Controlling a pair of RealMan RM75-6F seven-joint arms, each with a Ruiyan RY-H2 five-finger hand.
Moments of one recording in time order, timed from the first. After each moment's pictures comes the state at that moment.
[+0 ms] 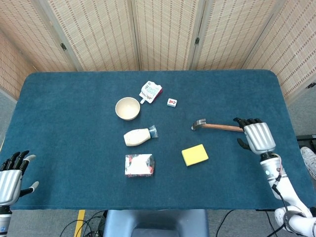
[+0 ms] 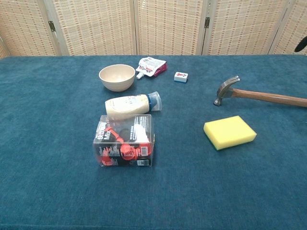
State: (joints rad) left arm -0.08 -1.14 -0.04 -1.64 1.45 1.49 0.23; right arm 0.43 -1.26 0.22 -1.42 -1.37 1.10 -0.20
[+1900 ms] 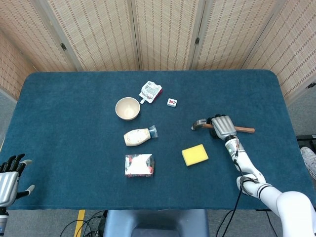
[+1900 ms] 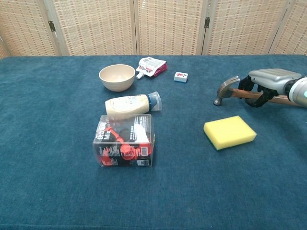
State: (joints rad) left arm -0.07 -1.11 -0.03 -1.67 1.39 1.45 0.25; right arm 0.75 -1.73 0.18 -0.72 -1.29 0.74 0.06
